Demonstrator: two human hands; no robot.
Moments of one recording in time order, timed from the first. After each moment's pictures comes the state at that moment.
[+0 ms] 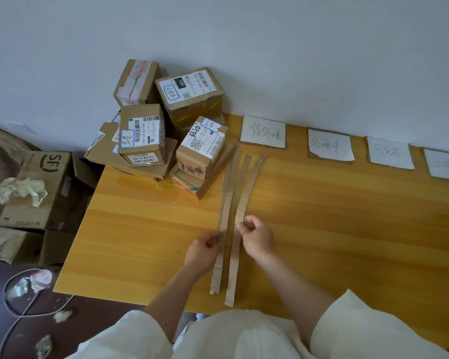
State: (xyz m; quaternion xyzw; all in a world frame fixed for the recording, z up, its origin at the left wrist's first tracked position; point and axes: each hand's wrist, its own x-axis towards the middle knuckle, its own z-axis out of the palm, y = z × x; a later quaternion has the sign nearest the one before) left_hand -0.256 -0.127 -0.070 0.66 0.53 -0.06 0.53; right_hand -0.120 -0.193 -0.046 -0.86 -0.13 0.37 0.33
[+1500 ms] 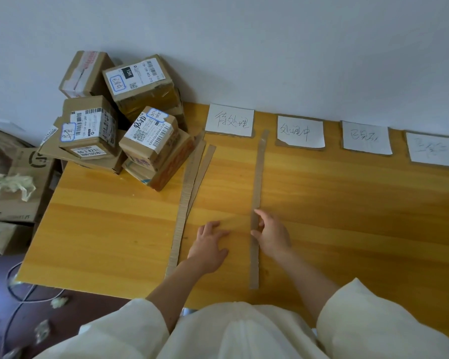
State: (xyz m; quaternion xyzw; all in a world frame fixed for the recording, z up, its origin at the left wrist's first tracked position) left_hand -0.157 -0.207 -0.049 0.83 0.38 -0.18 0.37; right_hand 0.007 -0.298 -0.062 -0.88 -0.32 0.34 0.12
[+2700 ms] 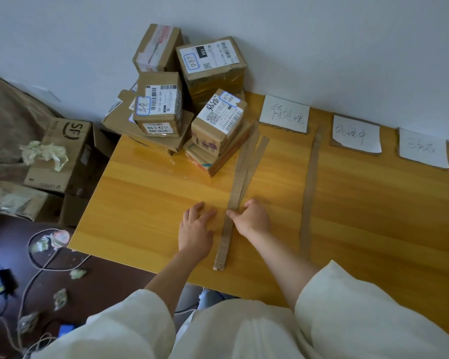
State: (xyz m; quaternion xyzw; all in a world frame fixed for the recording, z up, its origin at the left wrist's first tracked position) left_hand -0.281 -0.134 -0.065 0.80 0.52 -0.07 0.28; right_hand -0.139 -0.170 -0.043 -0.89 -0.22 0.38 0.11
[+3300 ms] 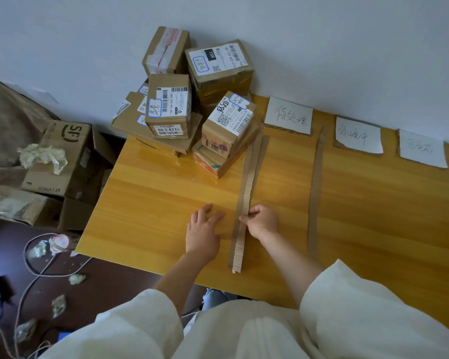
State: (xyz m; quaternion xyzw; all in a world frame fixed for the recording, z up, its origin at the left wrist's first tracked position) left_hand -0.292 -0.130 -0.066 0.82 0.48 -0.08 0.29; right_hand -0.141 -0.173 -0.057 -0.88 -0.12 0.41 0.21
